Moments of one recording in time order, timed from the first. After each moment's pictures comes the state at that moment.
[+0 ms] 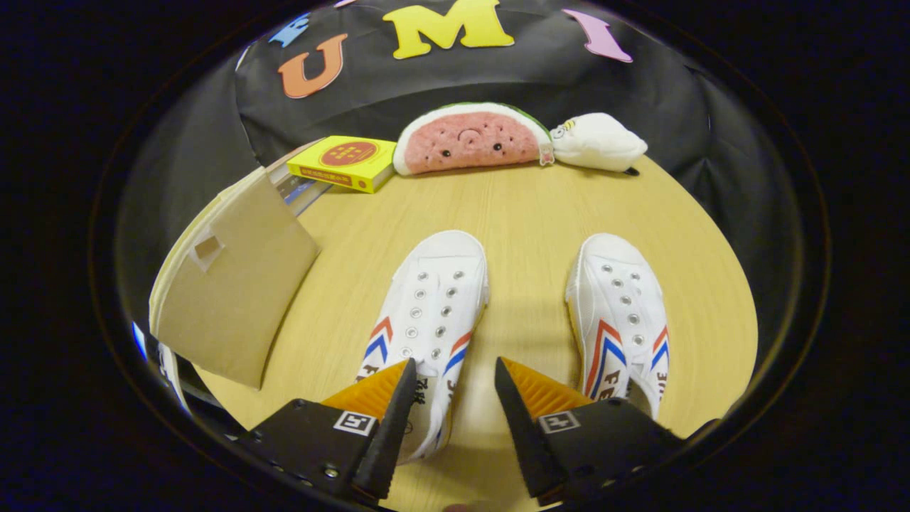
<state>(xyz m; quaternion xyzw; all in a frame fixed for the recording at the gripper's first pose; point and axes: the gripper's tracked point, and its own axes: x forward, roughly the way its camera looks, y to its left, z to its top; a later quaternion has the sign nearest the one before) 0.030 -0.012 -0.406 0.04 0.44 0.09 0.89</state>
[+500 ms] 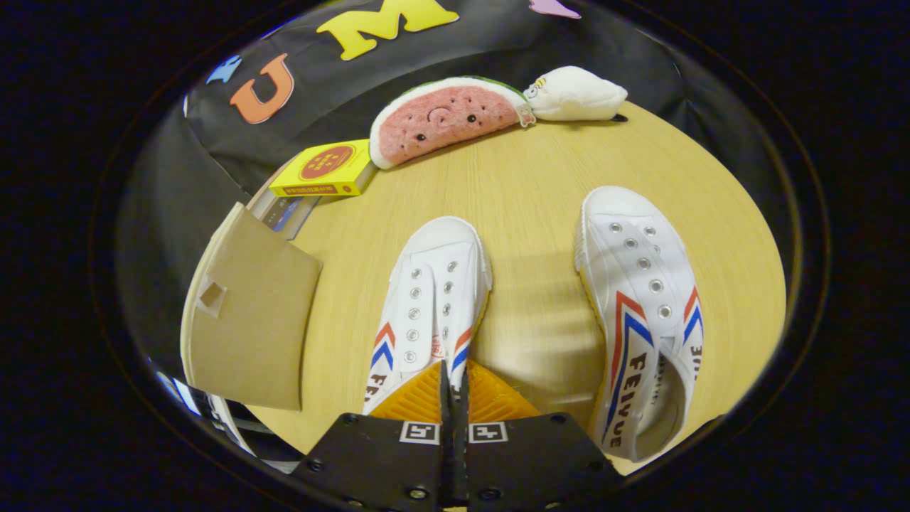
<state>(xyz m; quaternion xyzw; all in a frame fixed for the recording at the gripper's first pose) 0.026 0.000 -0.404 0.16 0.49 0.10 0.85</state>
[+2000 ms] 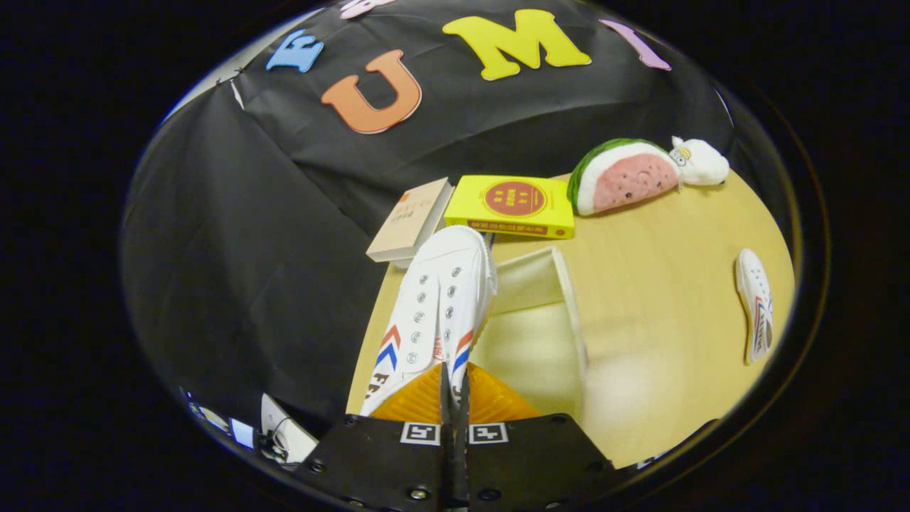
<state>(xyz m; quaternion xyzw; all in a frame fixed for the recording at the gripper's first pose) -0.010 0.333 -0.232 0.18 0.43 0.17 0.87</state>
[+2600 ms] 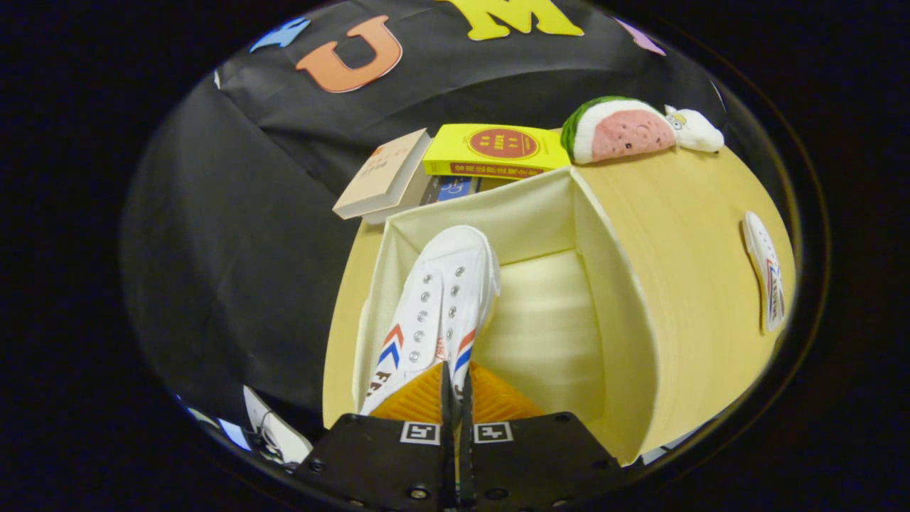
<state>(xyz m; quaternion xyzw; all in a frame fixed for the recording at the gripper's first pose) -0.013 0.366 -0.291 0.14 0.48 0.14 0.85</state>
